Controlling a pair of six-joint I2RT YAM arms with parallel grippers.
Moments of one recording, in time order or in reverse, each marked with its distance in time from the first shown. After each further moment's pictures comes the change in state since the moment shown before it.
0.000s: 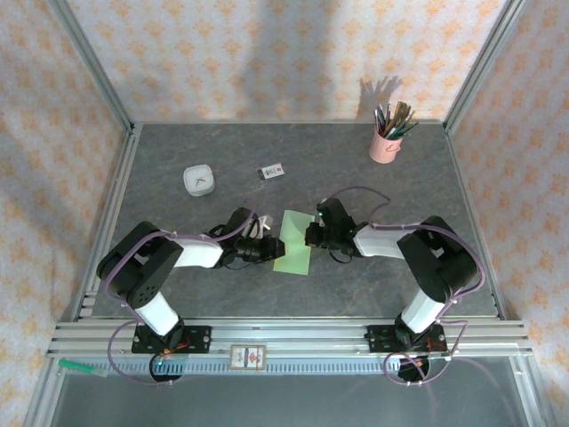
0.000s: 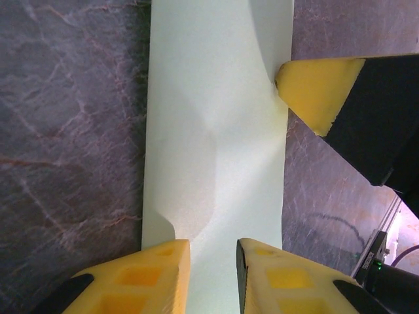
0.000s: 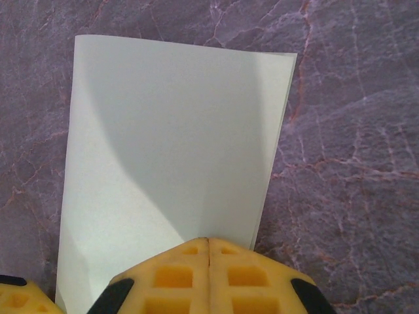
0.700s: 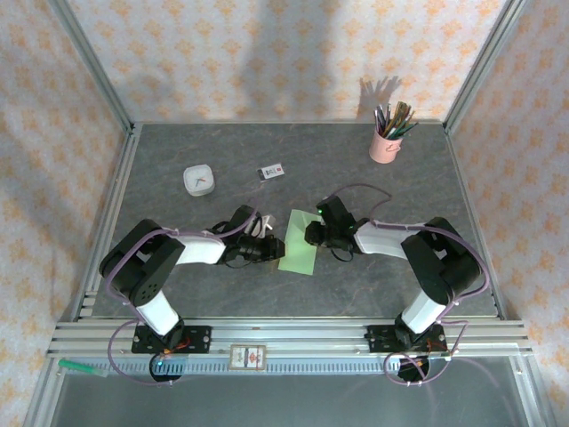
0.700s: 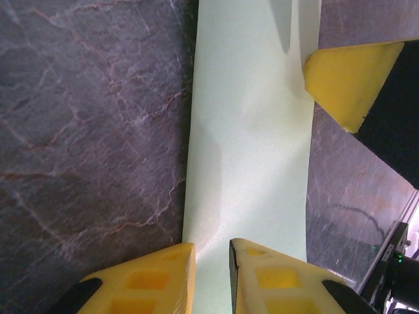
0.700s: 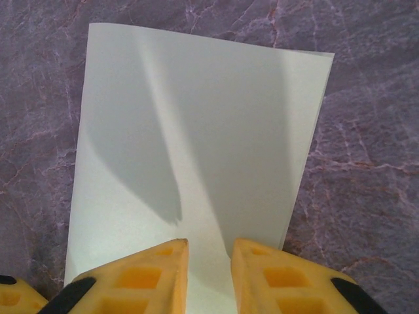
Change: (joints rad) left arm -0.002 0.020 0.055 -0.104 -0.012 0.076; right arm -0.002 -0.022 0.042 -0.110 0.028 -0.011
